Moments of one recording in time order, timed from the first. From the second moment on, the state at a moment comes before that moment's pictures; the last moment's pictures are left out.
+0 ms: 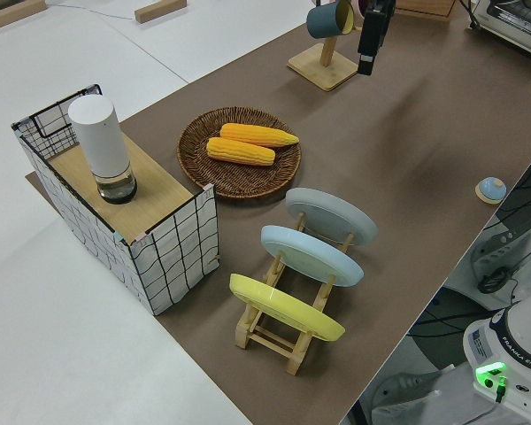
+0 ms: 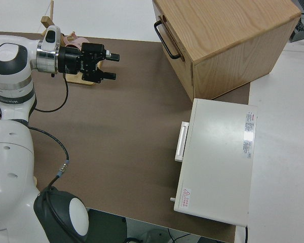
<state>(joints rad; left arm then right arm) 0.02 -0.10 -0.02 -1.64 0.00 1.44 -0.33 0.48 0.36 0.07 -1.57 -1.24 1.38 0.29</state>
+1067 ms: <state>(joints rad) 0.02 -0.10 -0.02 -1.64 0.00 1.44 -0.33 0.41 0.41 -0.02 -1.61 -1.49 1.73 0.29</state>
